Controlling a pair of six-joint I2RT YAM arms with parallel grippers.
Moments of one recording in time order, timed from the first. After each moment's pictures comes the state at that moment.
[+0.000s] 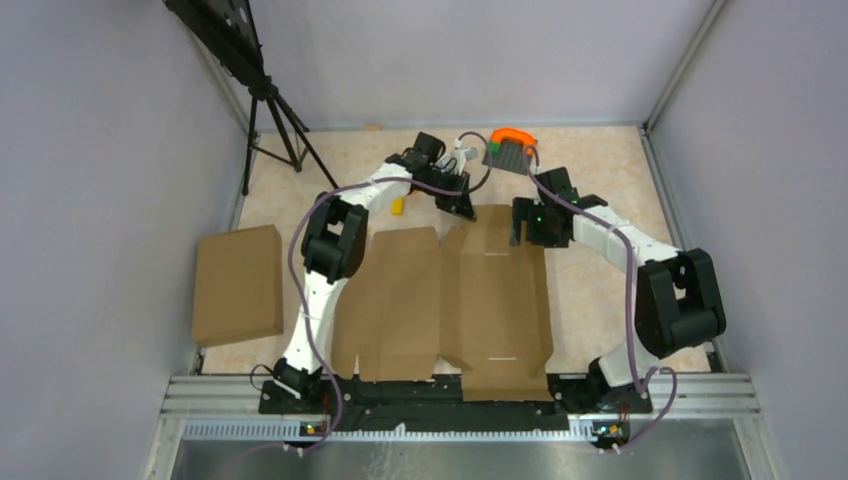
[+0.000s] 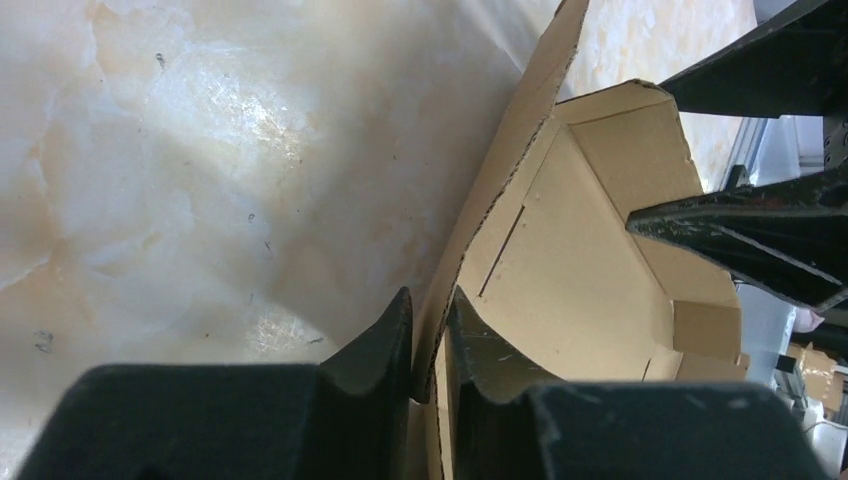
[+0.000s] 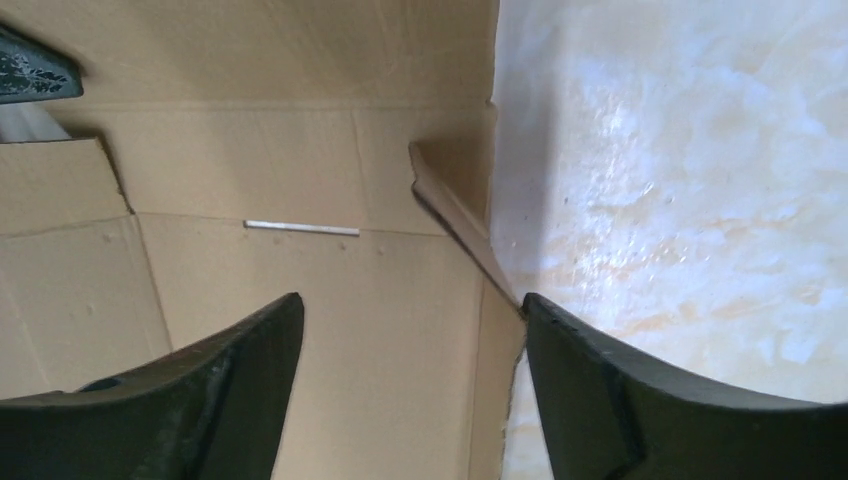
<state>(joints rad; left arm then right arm) -0.48 2.38 1.96 -0.52 0.83 -0.11 0.32 1.55 1.04 -0.52 0.00 0.36</state>
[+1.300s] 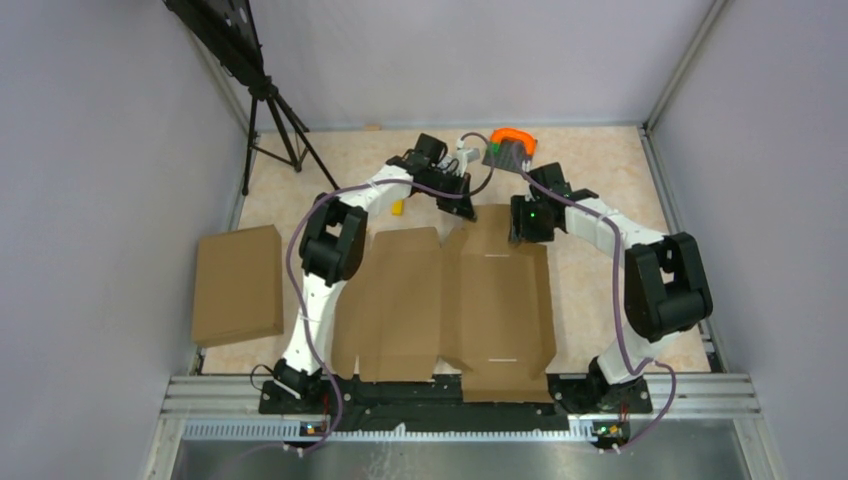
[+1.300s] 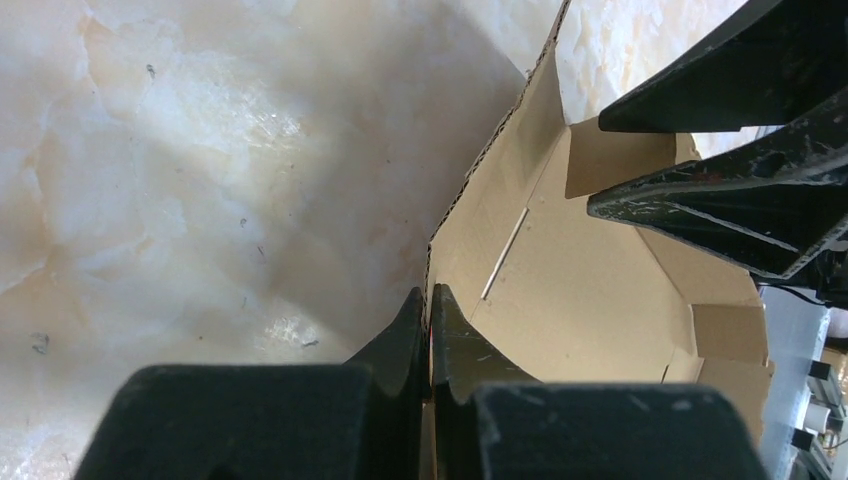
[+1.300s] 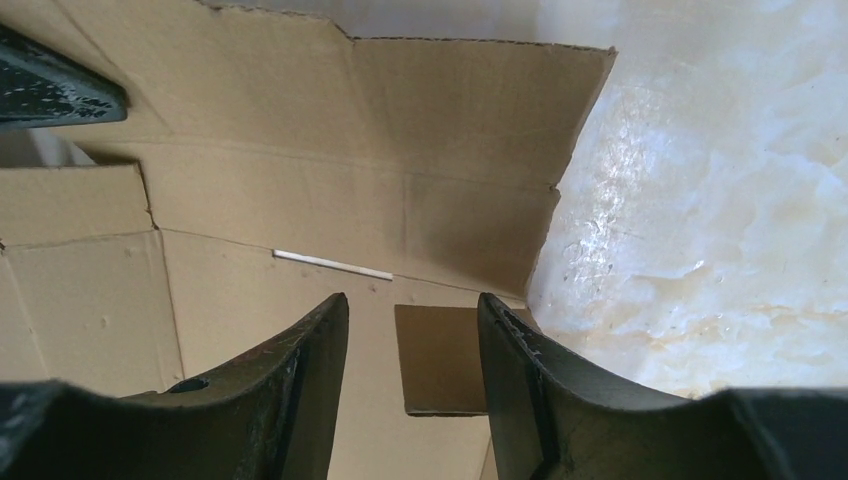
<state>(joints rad) -0.50 2.36 1.93 -0.48 0.79 -0.09 0.32 1.66 1.11 -0.47 -0.08 0.28</state>
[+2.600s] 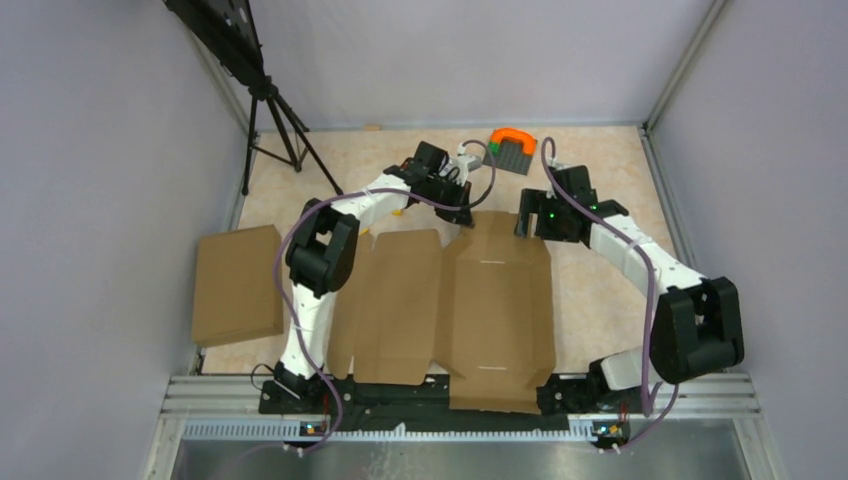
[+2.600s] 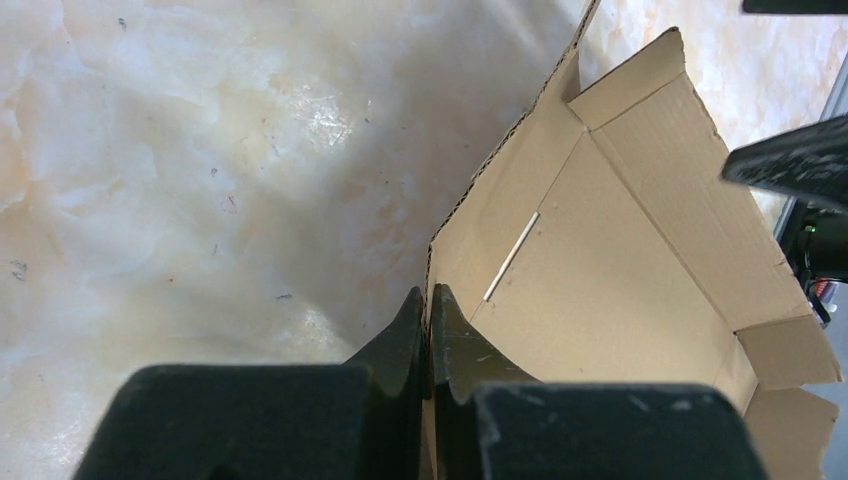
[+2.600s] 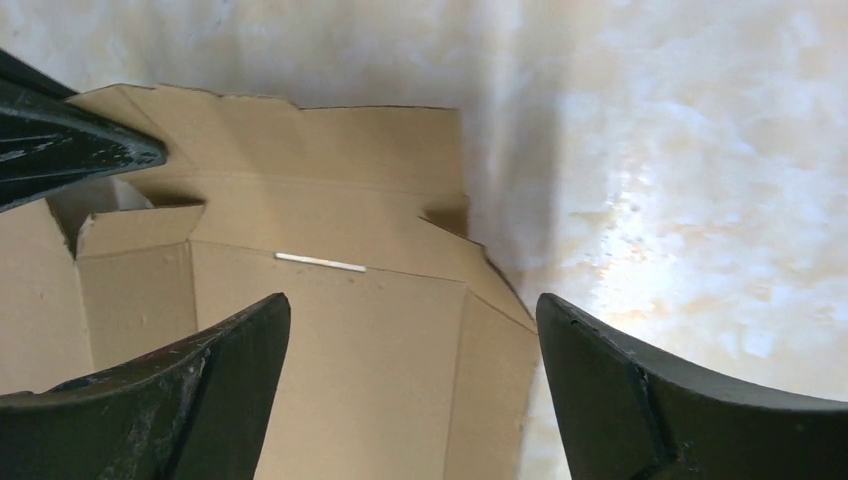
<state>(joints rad) -0.54 2.18 1.70 -0.39 0.68 -0.05 0.30 1.44 1.02 -0.48 -0.03 0.34</state>
